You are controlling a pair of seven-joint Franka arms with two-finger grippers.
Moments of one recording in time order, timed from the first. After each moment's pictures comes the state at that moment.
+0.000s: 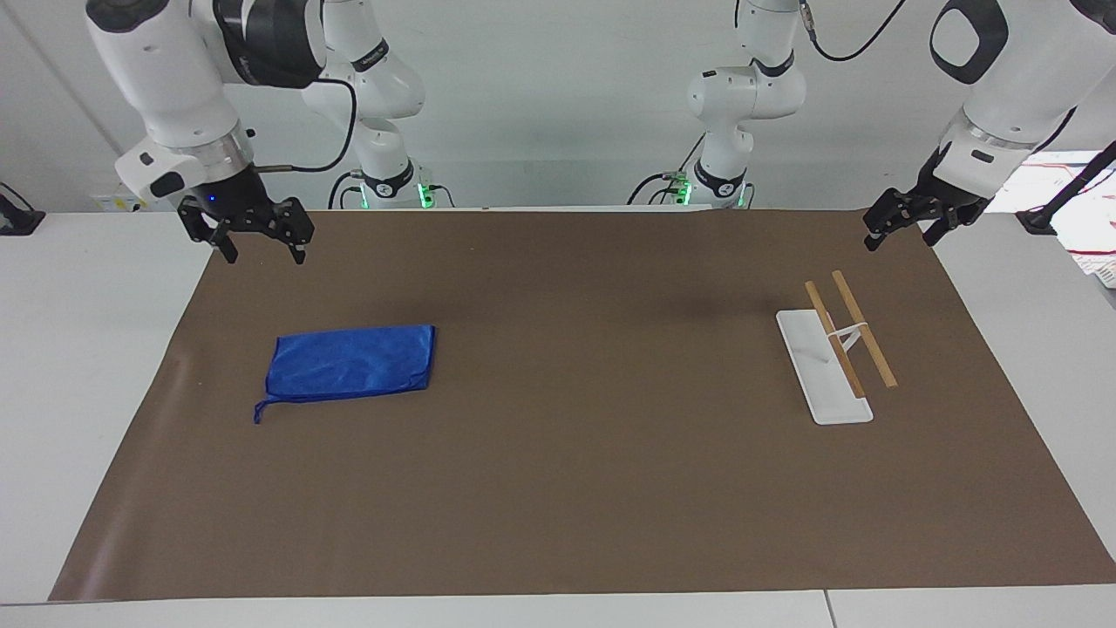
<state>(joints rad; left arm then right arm) -0.03 -0.05 0.07 -1.68 -0.01 1.61 0.02 -0.06 -0.15 0.02 -2.00 -0.04 1.97 -0.06</state>
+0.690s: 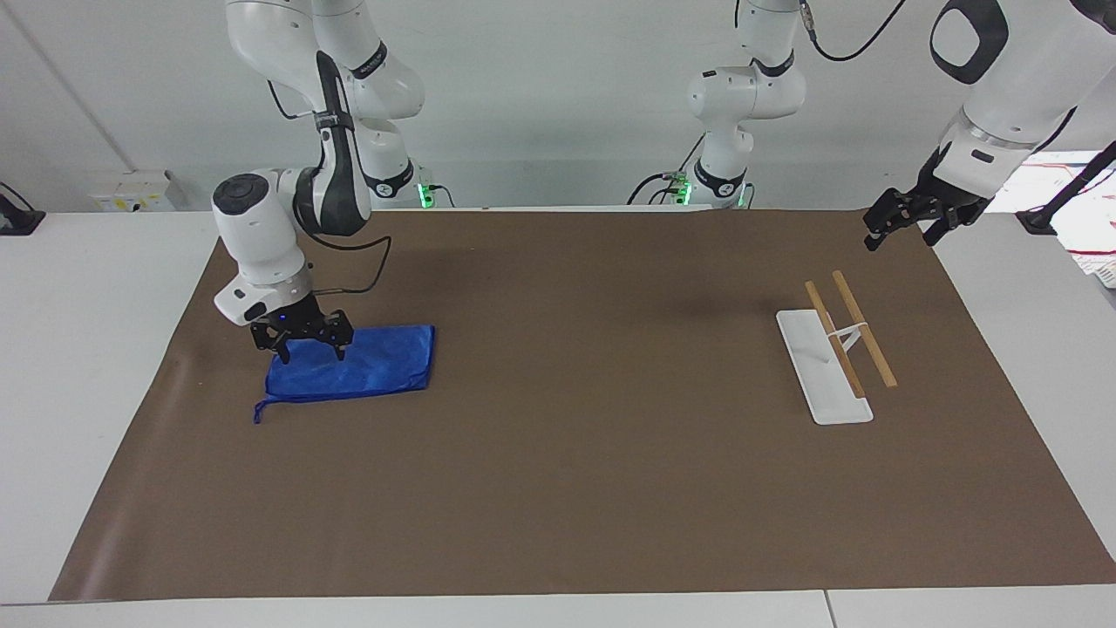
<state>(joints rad) -0.03 -0.05 0.07 -1.68 -0.01 1.61 0.02 -0.09 0.07 0.02 -2.33 -0.04 2.56 -0.10</state>
